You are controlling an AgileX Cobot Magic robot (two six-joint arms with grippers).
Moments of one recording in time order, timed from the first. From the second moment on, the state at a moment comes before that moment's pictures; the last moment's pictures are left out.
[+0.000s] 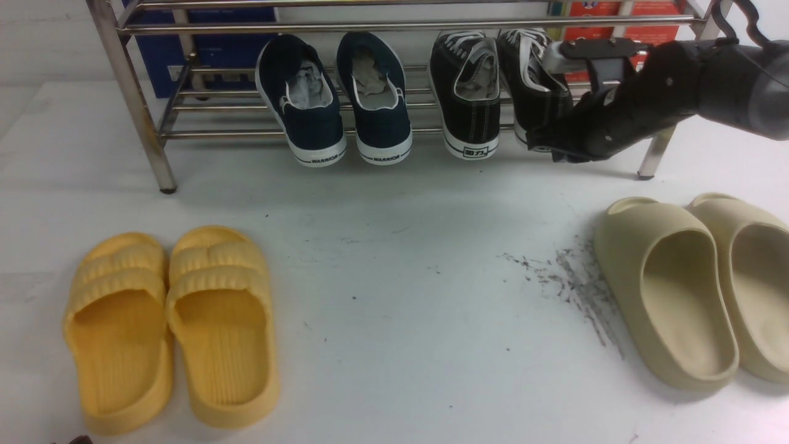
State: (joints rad) right arm 0.23 2.06 -1.64 0.16 0.52 0.00; left arm -0.04 -0.01 0.03 -0.11 0.40 -0.25
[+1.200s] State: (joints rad) right arm 0.33 0.60 -0.85 0.00 0.96 -0.03; left arm -0.04 -0.01 0.03 -0.11 0.40 -0.25
